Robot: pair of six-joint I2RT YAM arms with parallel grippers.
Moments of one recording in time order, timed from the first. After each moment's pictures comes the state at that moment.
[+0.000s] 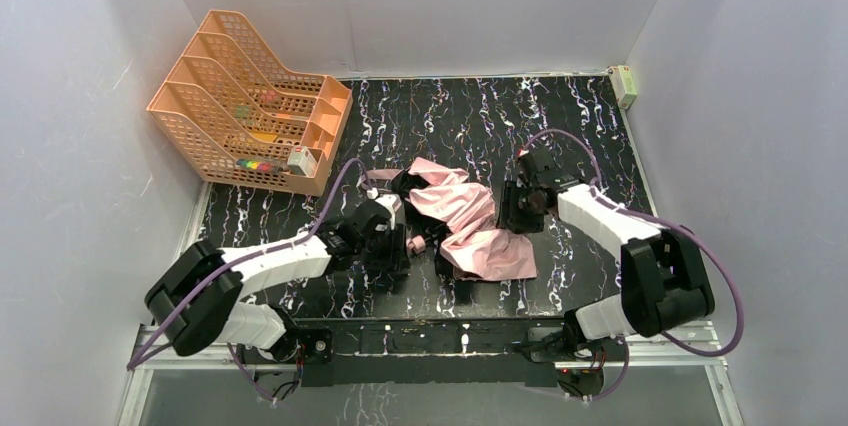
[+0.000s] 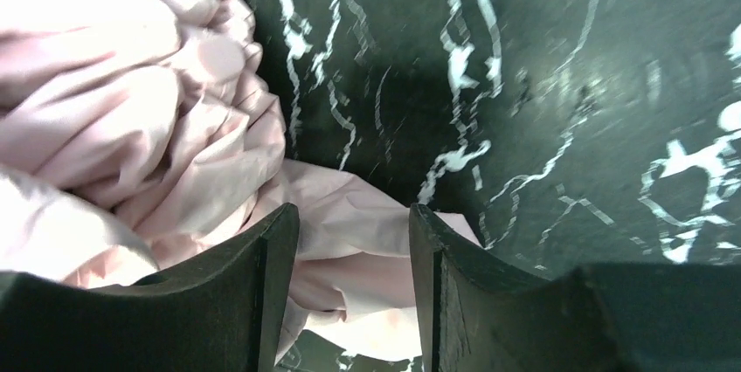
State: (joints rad) left arm -0.82 1.31 0.57 -0.18 0.07 -0.62; right arm 0.37 1.42 0.83 -0.56 -0.12 0.41
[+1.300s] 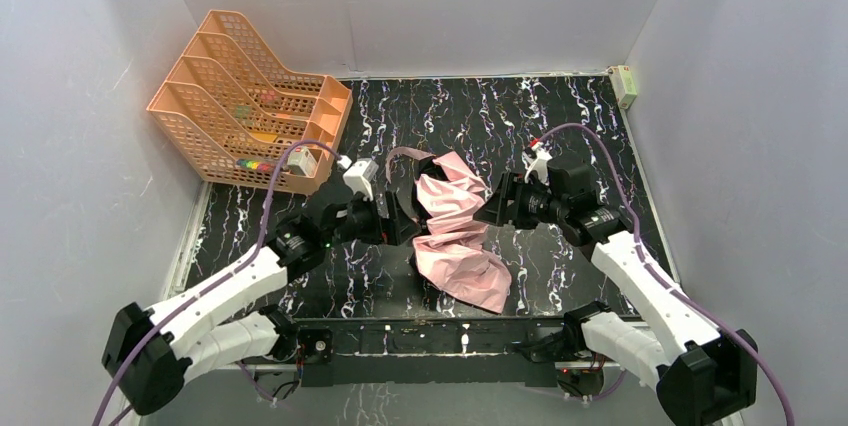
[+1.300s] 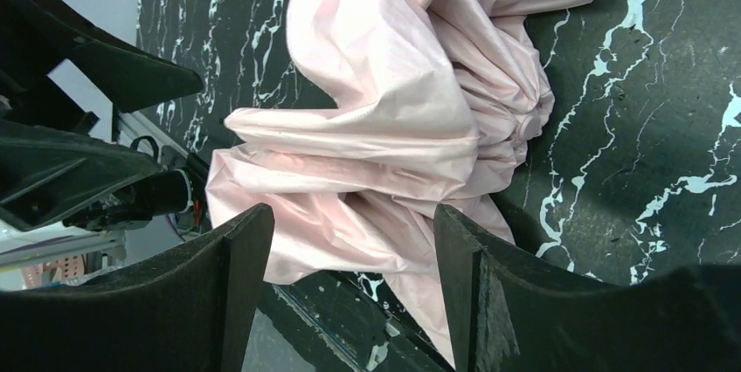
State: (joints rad) left arm -0.74 0.94 0.61 -0.17 0.13 -0.65; right arm 0.41 0.93 0.72 -0.44 -0.47 0.54
